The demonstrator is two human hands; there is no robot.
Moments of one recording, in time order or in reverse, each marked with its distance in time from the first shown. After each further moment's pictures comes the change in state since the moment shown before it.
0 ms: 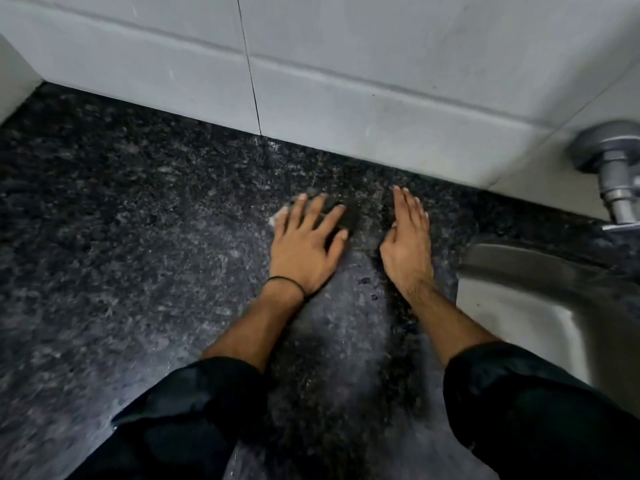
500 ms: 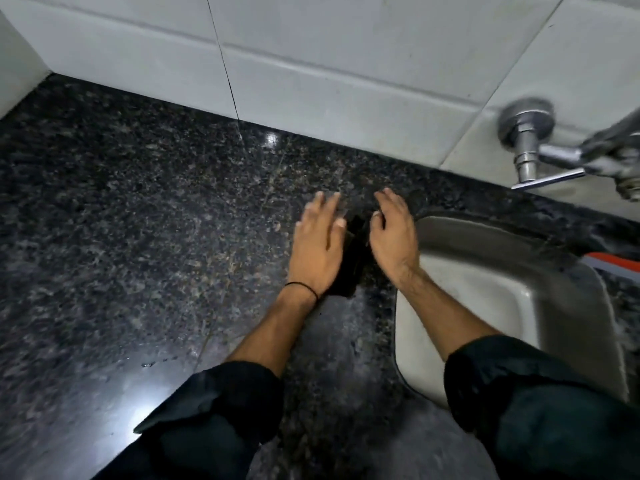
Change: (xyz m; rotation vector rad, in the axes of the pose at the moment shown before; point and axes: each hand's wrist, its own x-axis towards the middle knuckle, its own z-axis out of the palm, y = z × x) left_hand -0.057 0.114 -0.010 -0.537 -0.009 -0.171; right_hand -0.046 0.036 -0.057 0.135 0.031 -0.019
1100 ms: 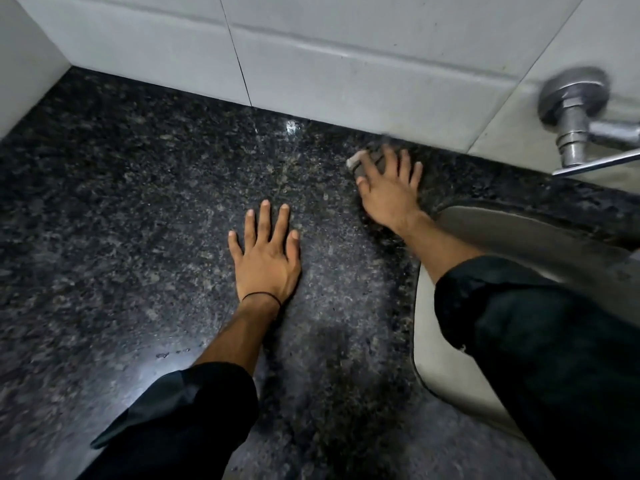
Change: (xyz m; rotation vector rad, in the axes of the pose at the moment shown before) left_hand -0.031 -0.076 -0.033 0.544 0.072 -0.258; right_hand 0.069 -0.005 0.034 -0.472 -0.364 -0.110
